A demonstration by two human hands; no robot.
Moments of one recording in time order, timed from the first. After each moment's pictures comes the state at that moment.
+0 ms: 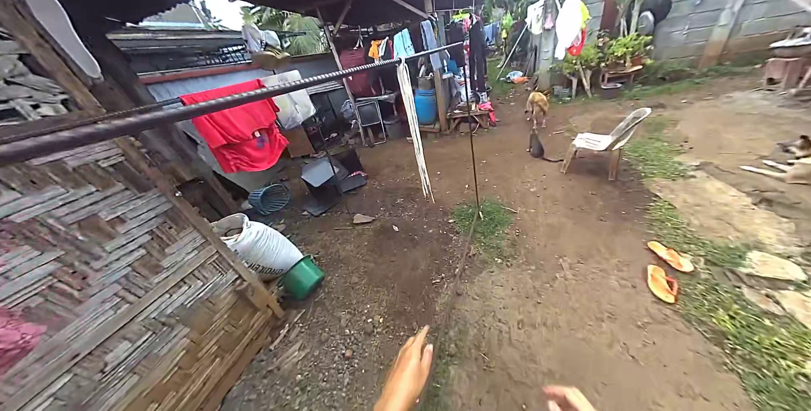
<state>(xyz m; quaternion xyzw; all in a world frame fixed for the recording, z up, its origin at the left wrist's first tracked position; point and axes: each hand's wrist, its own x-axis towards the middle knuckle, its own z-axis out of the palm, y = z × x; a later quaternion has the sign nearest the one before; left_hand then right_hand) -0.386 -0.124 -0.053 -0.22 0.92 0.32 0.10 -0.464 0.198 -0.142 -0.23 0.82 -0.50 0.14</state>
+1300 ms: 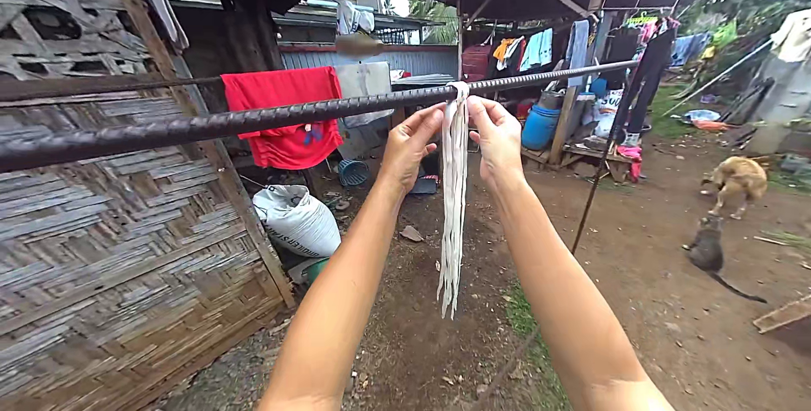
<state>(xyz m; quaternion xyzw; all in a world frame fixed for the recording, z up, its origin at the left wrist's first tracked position) -0.883 -0.392 0.275 -0.10 0.67 0.53 -0.51 -1.000 -0.324 0.281 -0.43 0.38 -0.81 0.13</state>
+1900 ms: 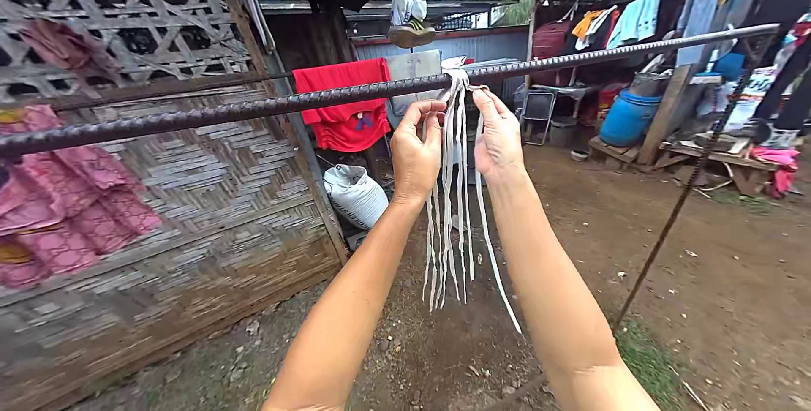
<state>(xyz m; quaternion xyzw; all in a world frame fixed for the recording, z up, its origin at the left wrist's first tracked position) -0.901 -0.351 0.262 -0.22 0.69 0.20 -0.66 -1.012 -0.345 0.272 -0.39 0.29 -0.83 0.28</state>
